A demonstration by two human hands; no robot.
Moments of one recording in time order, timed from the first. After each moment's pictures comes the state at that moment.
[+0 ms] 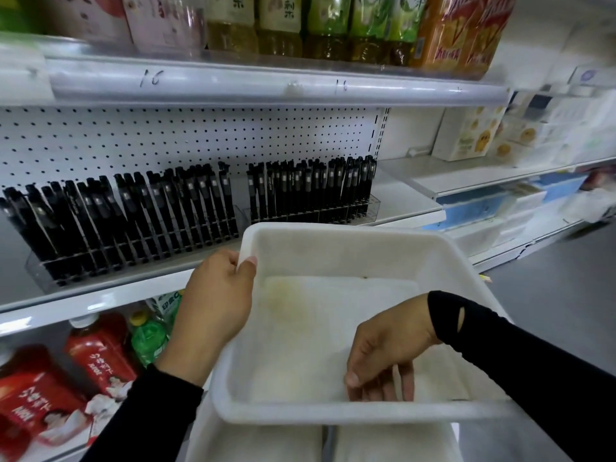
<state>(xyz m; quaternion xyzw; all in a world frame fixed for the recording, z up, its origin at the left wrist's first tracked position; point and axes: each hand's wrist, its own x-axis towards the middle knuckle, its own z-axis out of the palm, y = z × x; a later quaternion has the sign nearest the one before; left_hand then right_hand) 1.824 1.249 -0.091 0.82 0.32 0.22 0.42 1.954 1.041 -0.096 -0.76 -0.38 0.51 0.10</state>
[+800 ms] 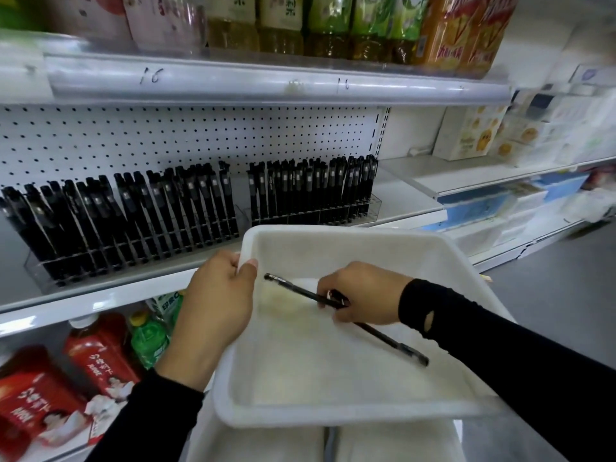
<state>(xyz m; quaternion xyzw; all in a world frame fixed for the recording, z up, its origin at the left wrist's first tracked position) 1.824 1.249 -0.095 0.81 0.33 0.22 0.43 1.978 1.083 -0.095 -0.84 -0.53 0.13 -0.01</state>
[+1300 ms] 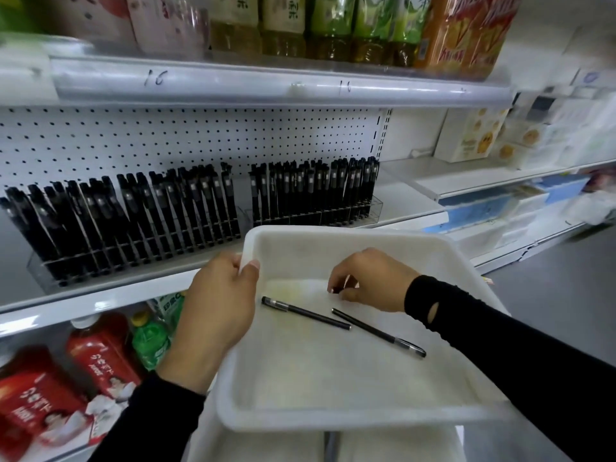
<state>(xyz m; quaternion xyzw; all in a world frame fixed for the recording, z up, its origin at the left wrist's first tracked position) 1.822 1.247 -0.094 0.82 0.33 0.22 0.42 1.998 1.078 -0.097 -0.85 -0.52 0.08 0.07</state>
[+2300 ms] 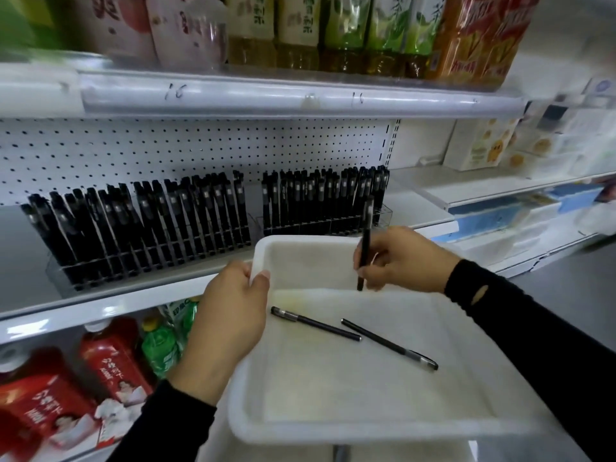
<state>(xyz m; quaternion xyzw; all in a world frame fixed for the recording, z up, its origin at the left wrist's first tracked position) 1.821 1.249 -0.097 0.82 0.33 0.21 0.42 2.005 1.068 -0.051 -0.85 -0.44 0.14 0.25</state>
